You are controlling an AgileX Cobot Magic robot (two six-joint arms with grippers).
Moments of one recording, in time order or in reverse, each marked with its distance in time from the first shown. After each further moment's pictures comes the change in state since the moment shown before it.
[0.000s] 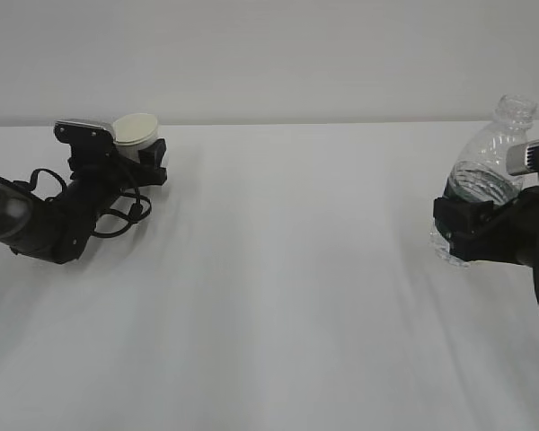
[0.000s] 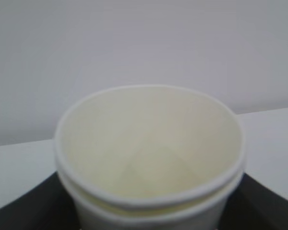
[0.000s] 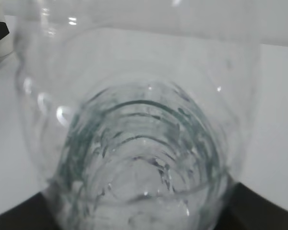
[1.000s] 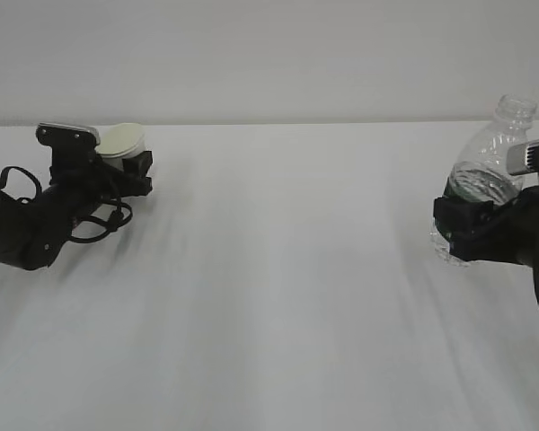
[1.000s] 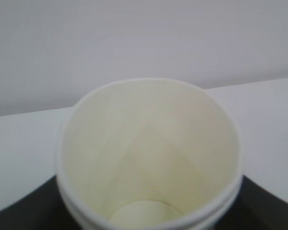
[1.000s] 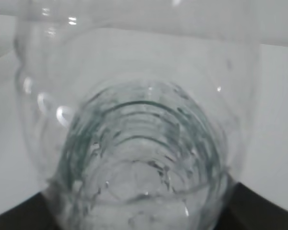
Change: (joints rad) left arm 0.030 -0.120 0.176 0.038 0.057 -0.002; right arm 0.000 0.000 0.000 0.000 0.000 0.000
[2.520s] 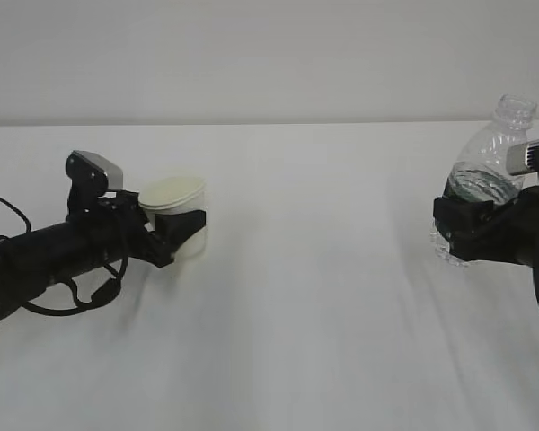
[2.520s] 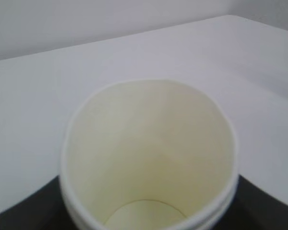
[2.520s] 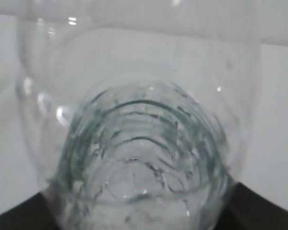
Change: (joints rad) left arm -0.061 -0.221 0.391 0.483 -0.135 -0.195; right arm 0.000 0.000 0.000 0.000 0.000 0.002
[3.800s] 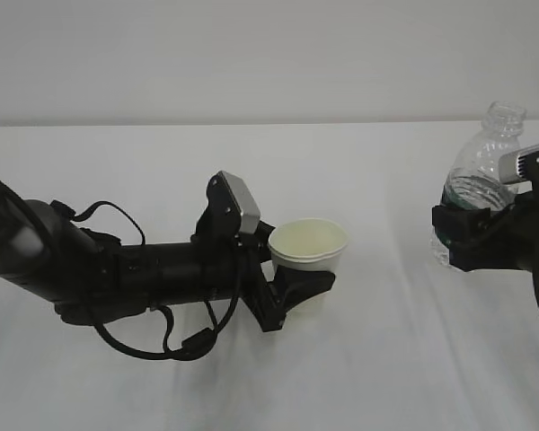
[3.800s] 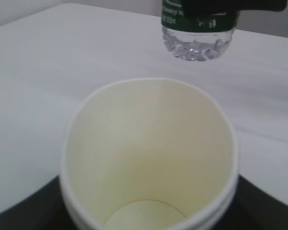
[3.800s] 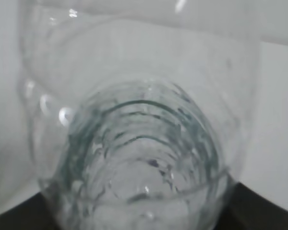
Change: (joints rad) left arm -0.360 0.000 -0.112 0.145 0.110 -0.054; right arm 0.000 0.000 0.000 -0.023 0.024 -0.042
